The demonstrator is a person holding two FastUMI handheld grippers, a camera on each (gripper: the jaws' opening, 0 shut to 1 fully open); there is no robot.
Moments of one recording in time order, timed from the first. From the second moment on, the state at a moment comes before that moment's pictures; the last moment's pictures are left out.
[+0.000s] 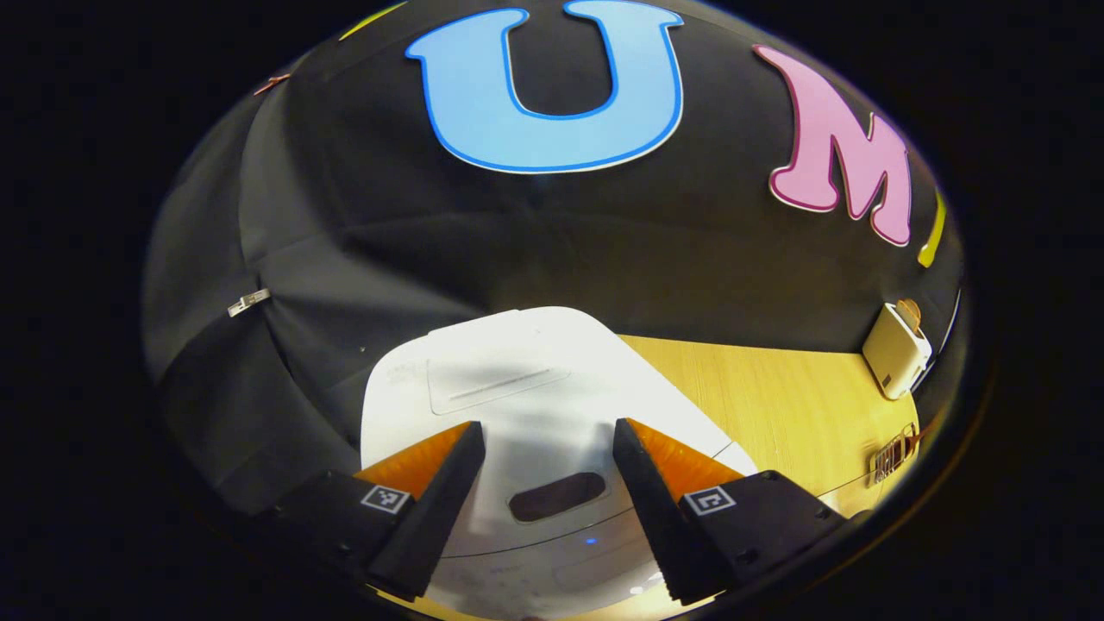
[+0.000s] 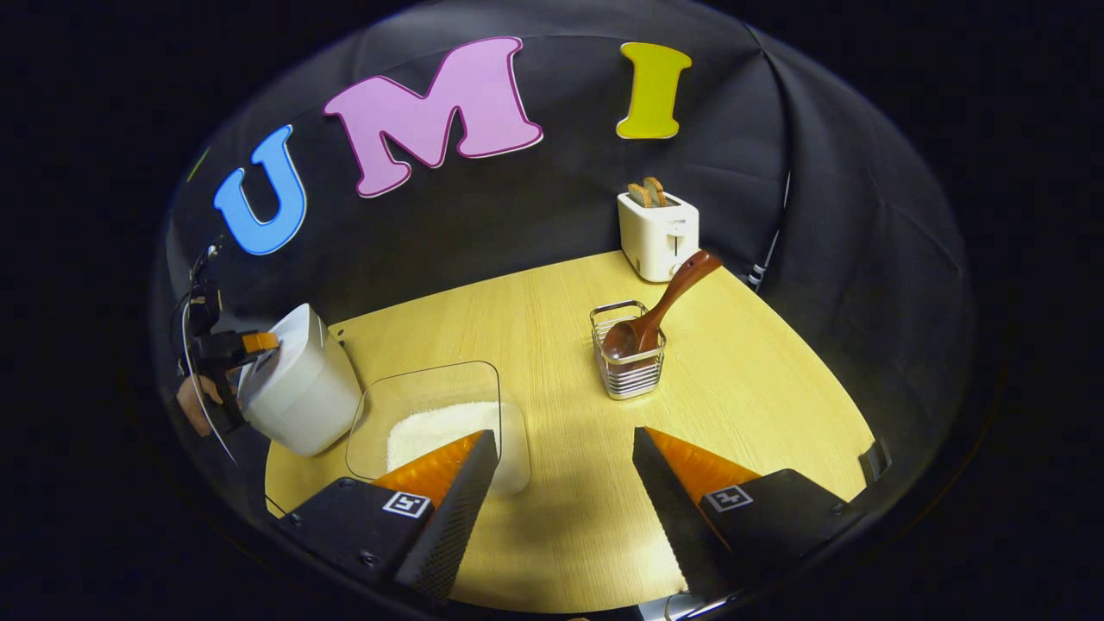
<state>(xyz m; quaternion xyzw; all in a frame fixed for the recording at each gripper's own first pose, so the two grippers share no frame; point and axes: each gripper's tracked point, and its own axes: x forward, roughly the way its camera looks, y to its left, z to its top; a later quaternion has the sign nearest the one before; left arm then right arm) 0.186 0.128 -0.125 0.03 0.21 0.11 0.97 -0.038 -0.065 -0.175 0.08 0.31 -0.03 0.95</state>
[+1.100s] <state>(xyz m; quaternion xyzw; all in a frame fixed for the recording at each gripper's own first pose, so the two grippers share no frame) 0.007 0.072 0.057 0.00 -0.01 0.01 1.00 0.011 0.022 -0.032 0.04 0.15 0.02 0.99</state>
